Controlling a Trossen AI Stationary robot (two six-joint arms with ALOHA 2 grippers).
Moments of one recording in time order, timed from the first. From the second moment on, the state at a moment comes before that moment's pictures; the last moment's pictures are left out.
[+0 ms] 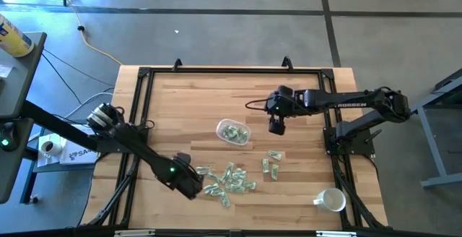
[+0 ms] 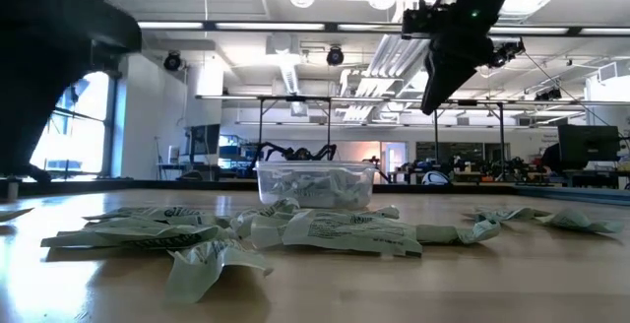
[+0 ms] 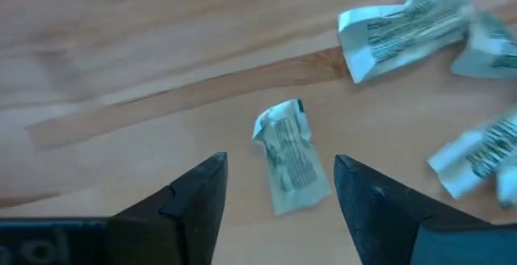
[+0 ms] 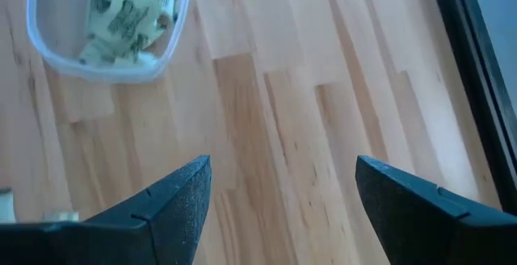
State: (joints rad) left arm -0.62 1.73 1.13 -0.93 -0.08 -1.94; right arm -0.14 1.36 1.00 -0.71 0.23 0.02
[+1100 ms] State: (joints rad) left arm -0.61 1.74 0.97 -0.75 -0.04 -1.92; right arm -0.13 1.36 1.00 -0.79 0.27 0.04
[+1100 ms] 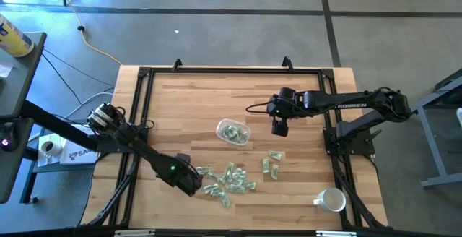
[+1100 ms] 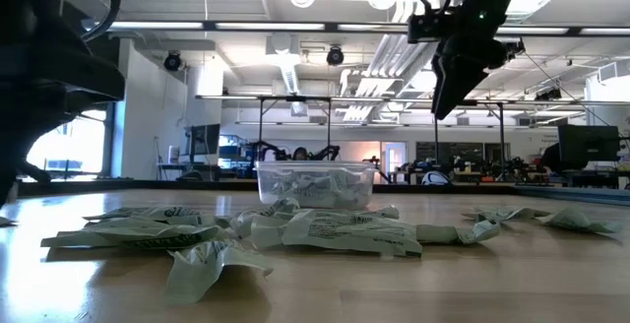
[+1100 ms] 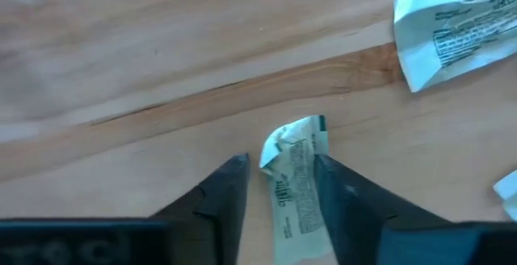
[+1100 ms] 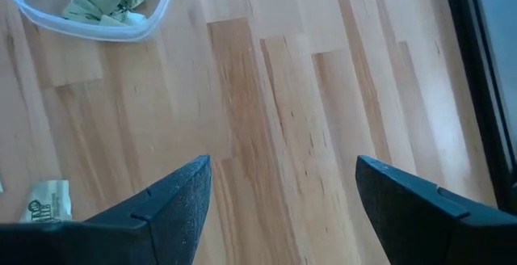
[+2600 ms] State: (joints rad) left arm 0.15 1.69 1.09 -0.31 -0.02 -0.53; right arm -0.12 1.23 1.00 -0.92 0.41 0.29
